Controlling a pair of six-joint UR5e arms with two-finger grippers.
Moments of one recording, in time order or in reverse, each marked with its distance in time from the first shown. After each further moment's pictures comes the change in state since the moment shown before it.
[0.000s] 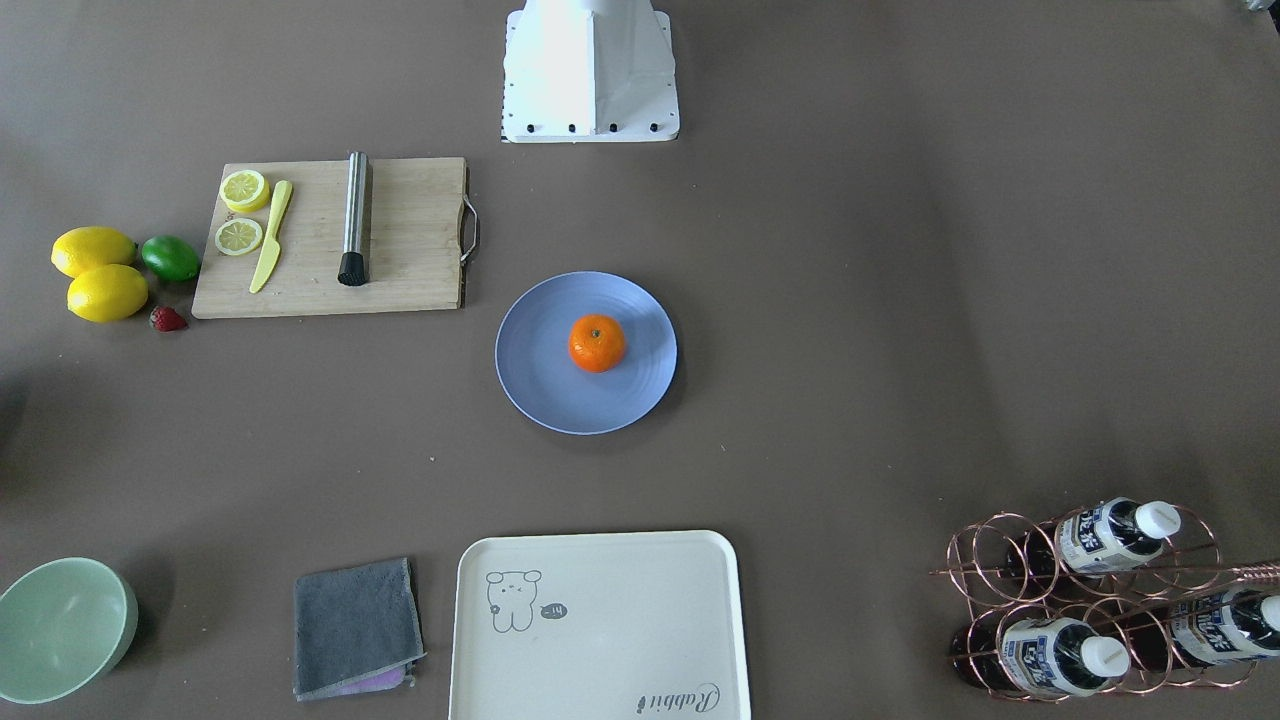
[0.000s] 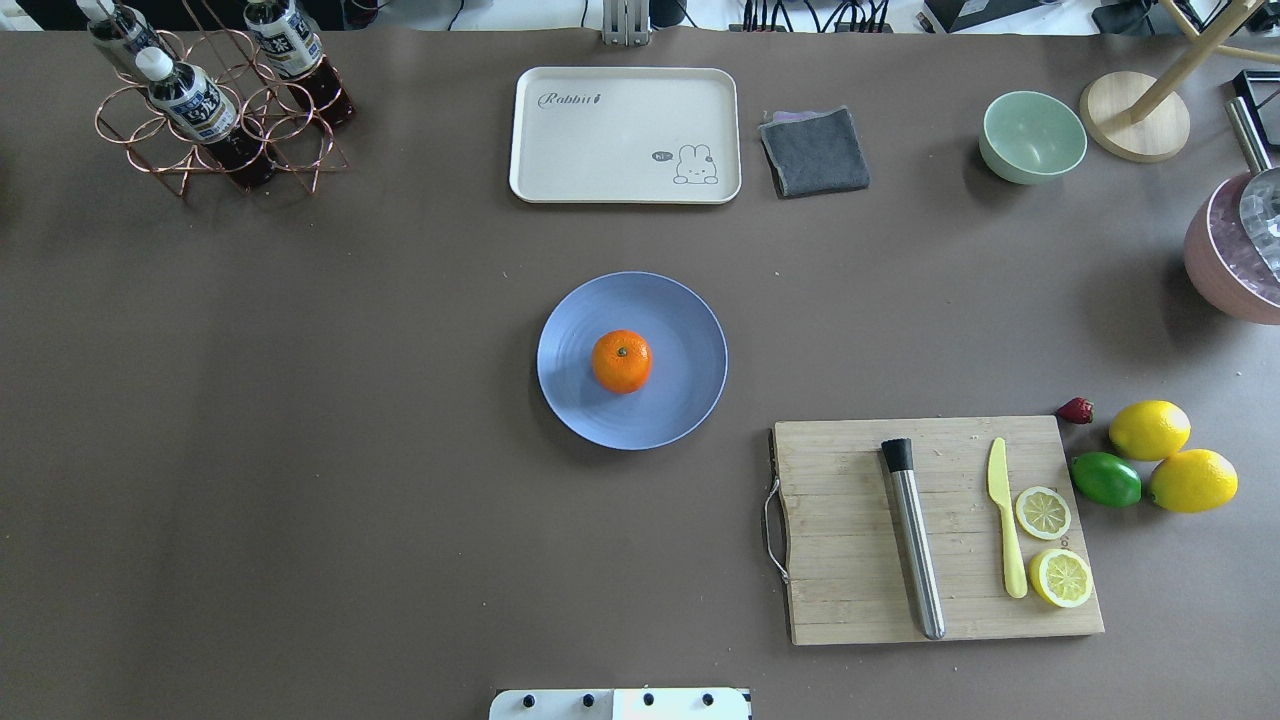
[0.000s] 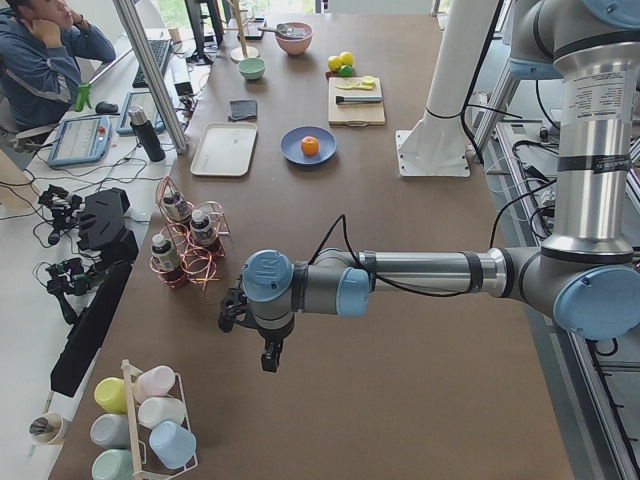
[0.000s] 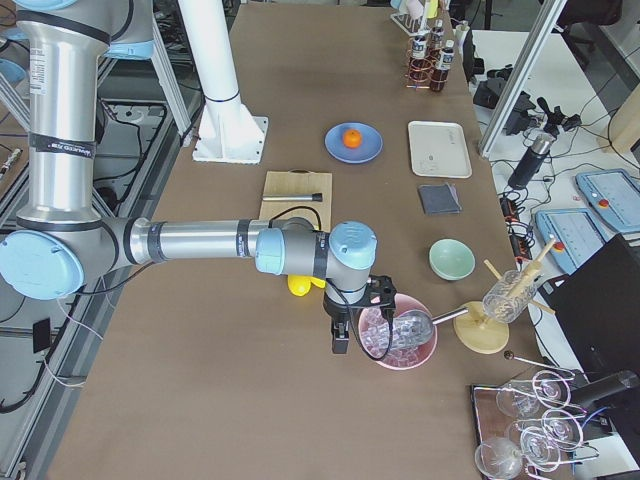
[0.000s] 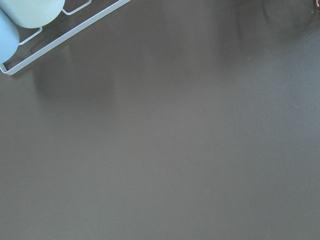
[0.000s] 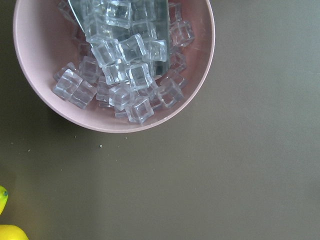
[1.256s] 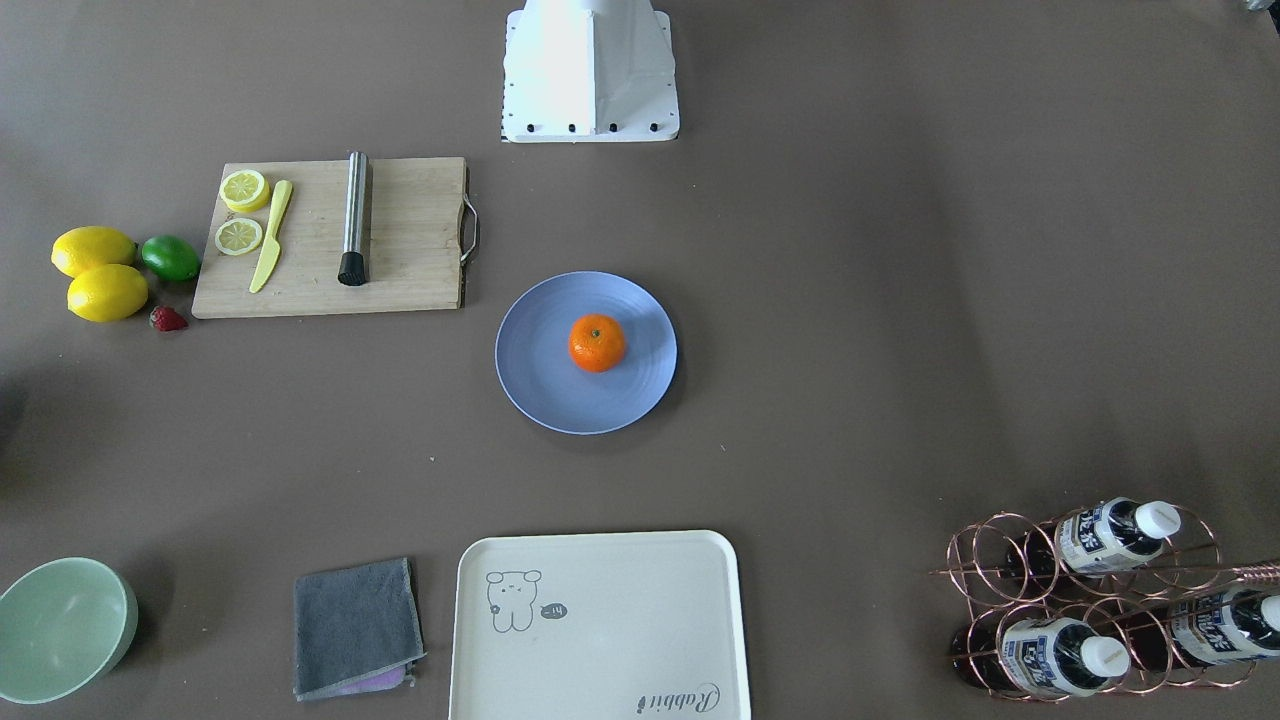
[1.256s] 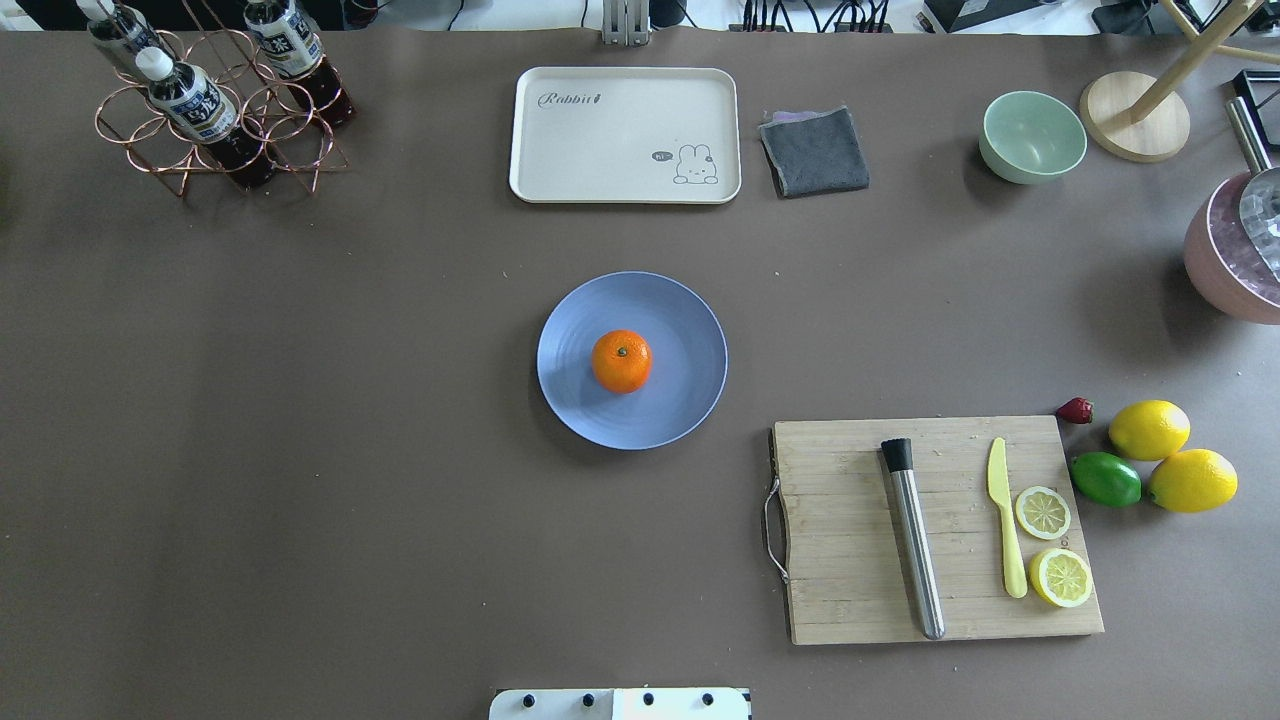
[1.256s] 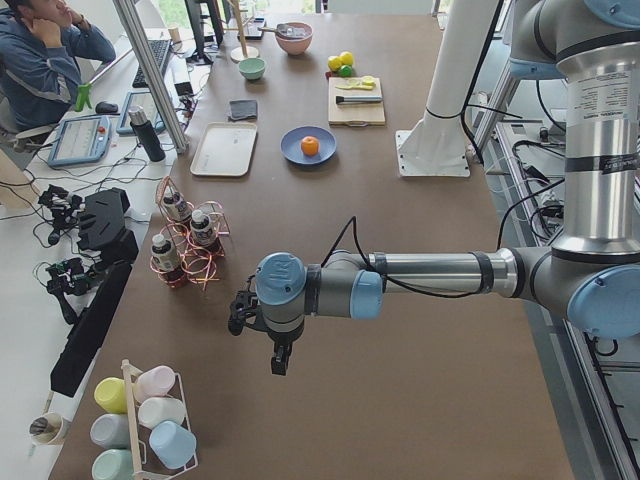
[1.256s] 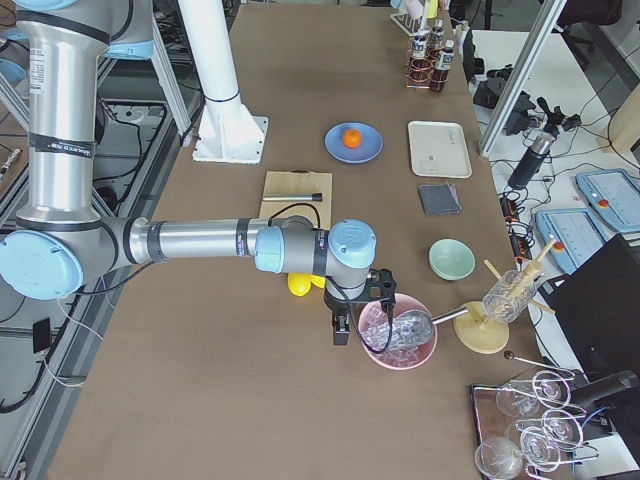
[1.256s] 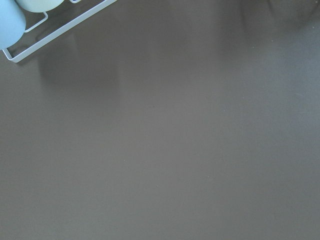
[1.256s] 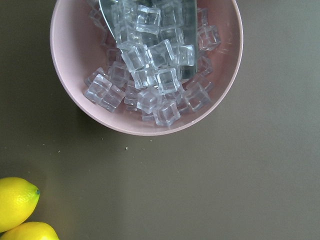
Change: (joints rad) left arm -0.010 0.037 -0.034 -0.009 -0.001 0.001; right arm 0.000 -0.002 0.007 0.002 0.073 0.000
